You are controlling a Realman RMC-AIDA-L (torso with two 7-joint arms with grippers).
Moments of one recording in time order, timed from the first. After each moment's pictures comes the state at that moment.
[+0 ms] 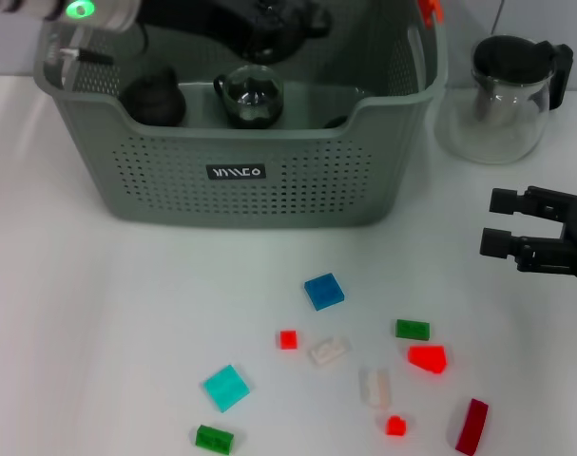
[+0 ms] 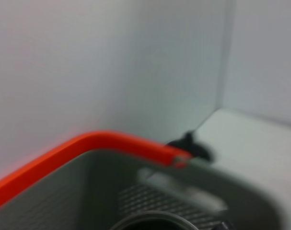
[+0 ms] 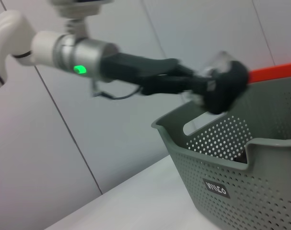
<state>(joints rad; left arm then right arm) -0.81 -2.09 0.91 1.23 2.26 1.40 -2.11 0.46 1.95 -0.74 -0.62 -1.80 -1.75 1.53</state>
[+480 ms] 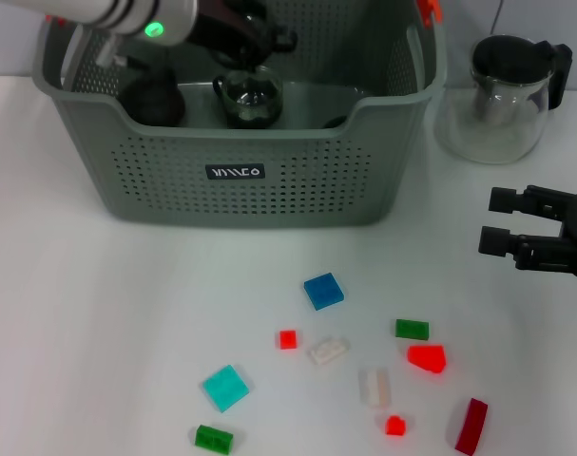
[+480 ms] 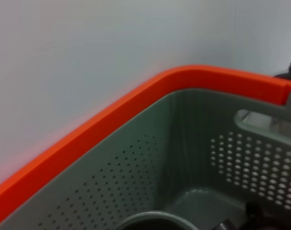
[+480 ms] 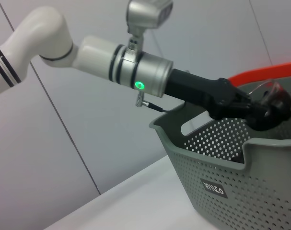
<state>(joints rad) -0.98 -2.11 0.97 0.88 2.60 0.97 -2.14 0.46 1.95 -0.74 -0.62 -1.80 -1.74 1.53</state>
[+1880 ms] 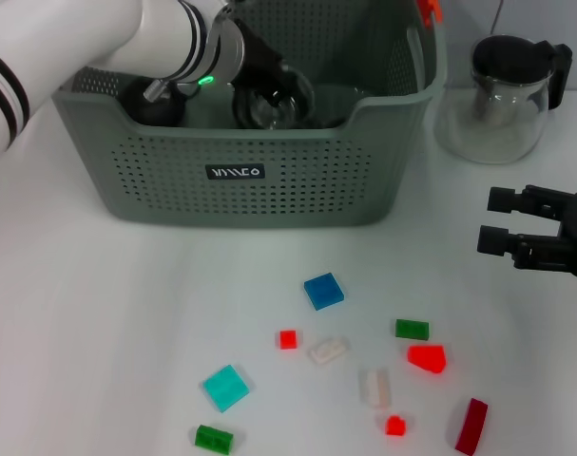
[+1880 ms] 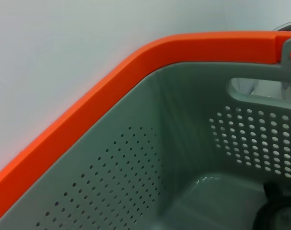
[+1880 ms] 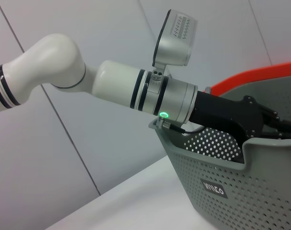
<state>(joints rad) -0.99 -2.17 1.15 0.73 2.68 0.67 -2.14 0.46 1.96 -0.74 -0.61 -1.80 -1.74 1.53</state>
